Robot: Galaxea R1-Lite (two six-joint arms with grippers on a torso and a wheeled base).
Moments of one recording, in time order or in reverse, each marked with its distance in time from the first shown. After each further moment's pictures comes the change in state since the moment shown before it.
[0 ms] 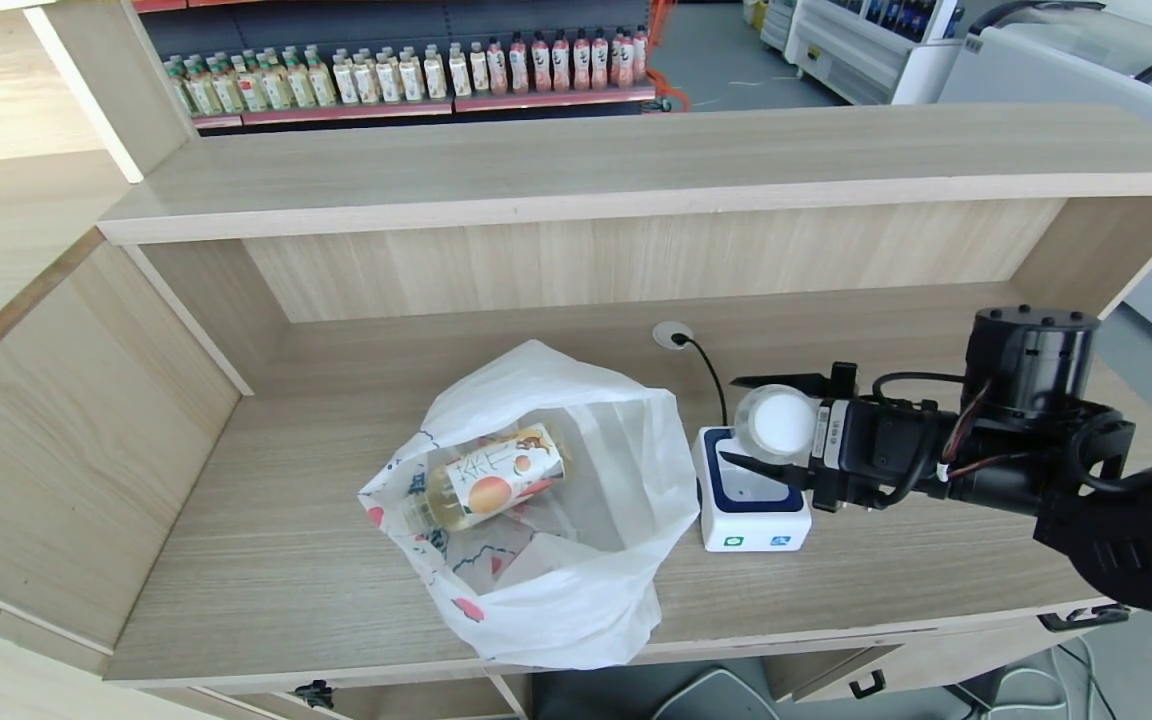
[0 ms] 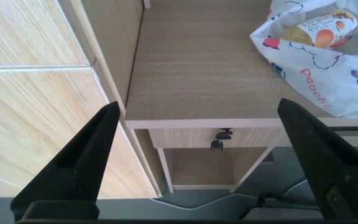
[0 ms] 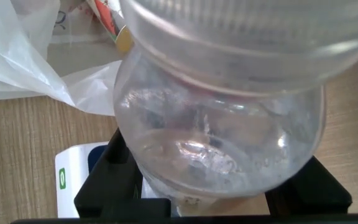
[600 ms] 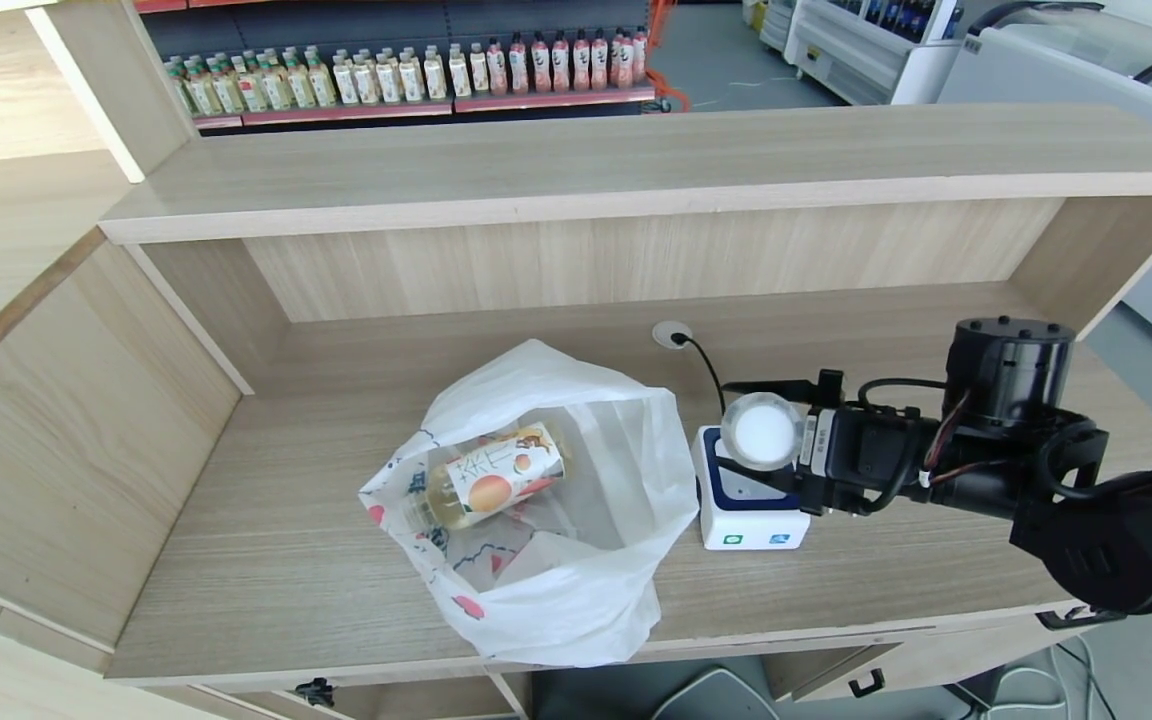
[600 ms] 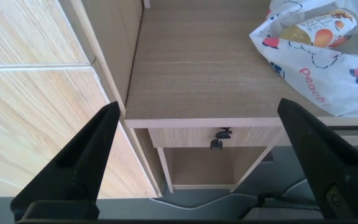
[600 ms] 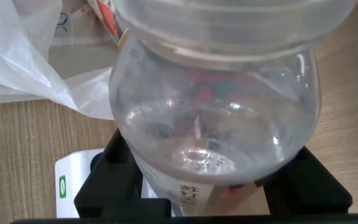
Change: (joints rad) left arm -0.001 0.000 0.000 0.000 0.000 -0.001; right arm 0.000 0.050 0.004 -0.054 0.011 -0.001
